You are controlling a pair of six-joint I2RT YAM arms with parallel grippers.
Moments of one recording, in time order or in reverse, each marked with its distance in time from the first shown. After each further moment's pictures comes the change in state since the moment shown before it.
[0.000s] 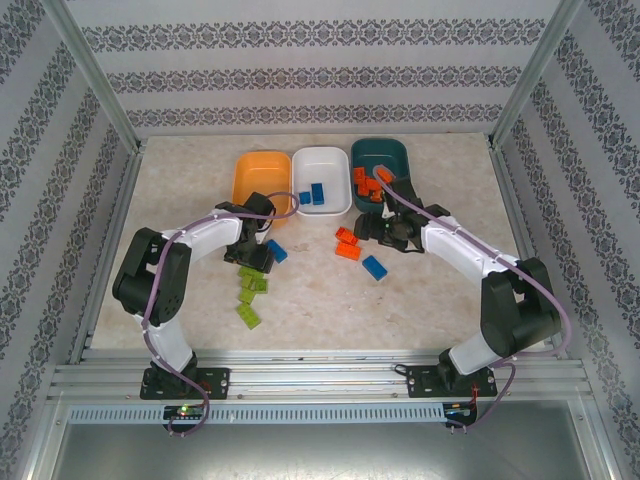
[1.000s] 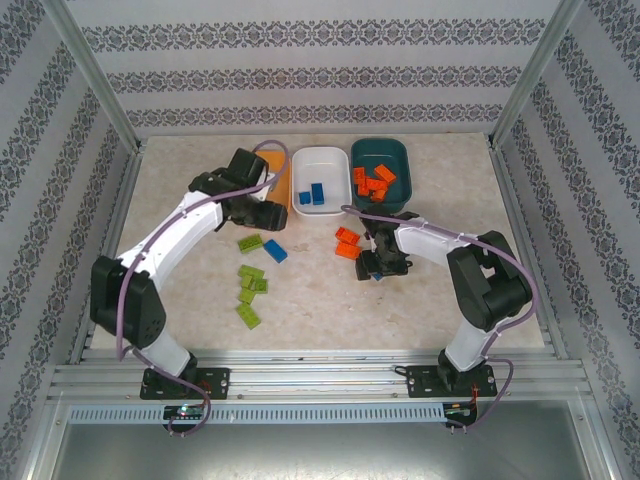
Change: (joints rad) left arm -0.006 -0.139 0.322 -0.064 0.180 -0.068; right arm 0.085 0.206 -0.015 -0.214 0.114 -0.224
